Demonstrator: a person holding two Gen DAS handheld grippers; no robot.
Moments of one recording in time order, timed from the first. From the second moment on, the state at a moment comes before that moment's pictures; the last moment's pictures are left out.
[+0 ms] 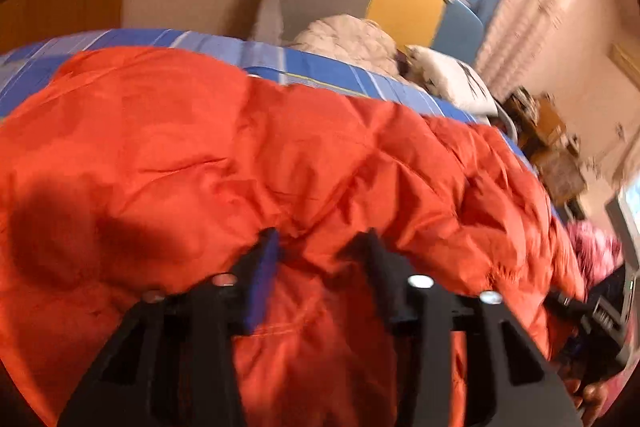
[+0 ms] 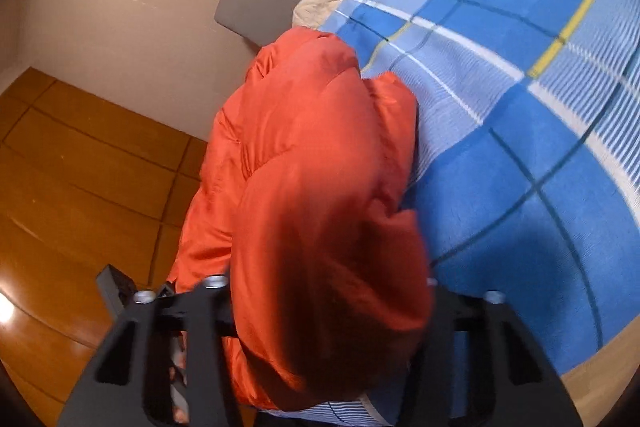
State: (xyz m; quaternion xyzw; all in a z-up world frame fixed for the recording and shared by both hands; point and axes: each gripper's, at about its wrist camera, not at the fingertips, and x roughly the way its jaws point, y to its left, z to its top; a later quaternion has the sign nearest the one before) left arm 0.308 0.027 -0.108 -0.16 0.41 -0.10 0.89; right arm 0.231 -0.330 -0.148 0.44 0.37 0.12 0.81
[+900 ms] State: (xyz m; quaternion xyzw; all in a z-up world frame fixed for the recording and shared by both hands) left arm 0.290 0.025 -0.082 -0.12 0.40 -0.11 0.90; right arm 0.216 -0.214 0.019 0.12 0.33 0.14 0.93
